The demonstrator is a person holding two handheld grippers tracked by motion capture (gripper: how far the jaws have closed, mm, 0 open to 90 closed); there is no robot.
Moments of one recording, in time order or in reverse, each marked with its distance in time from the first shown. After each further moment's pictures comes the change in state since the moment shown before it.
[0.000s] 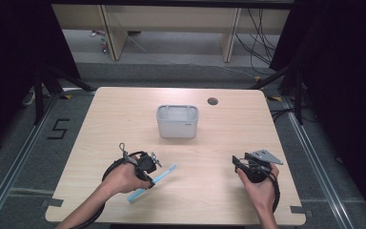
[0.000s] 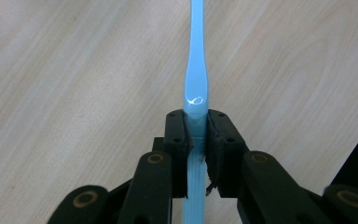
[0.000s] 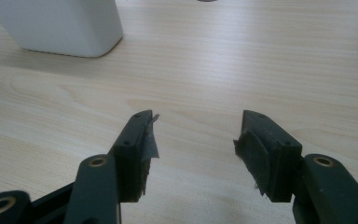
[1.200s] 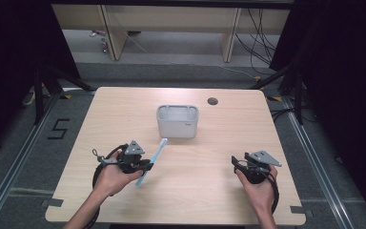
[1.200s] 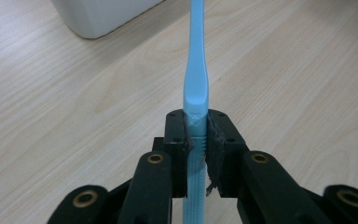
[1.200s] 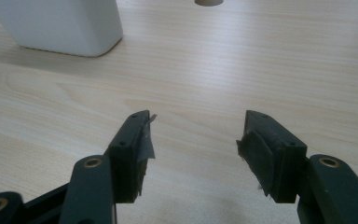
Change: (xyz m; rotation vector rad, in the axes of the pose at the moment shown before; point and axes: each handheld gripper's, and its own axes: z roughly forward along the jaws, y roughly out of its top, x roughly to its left) left arm 0.024 -0.028 -0.012 -0.475 0.101 -0.164; right arm 0.003 -0.004 0.001 -0.011 -0.007 -0.017
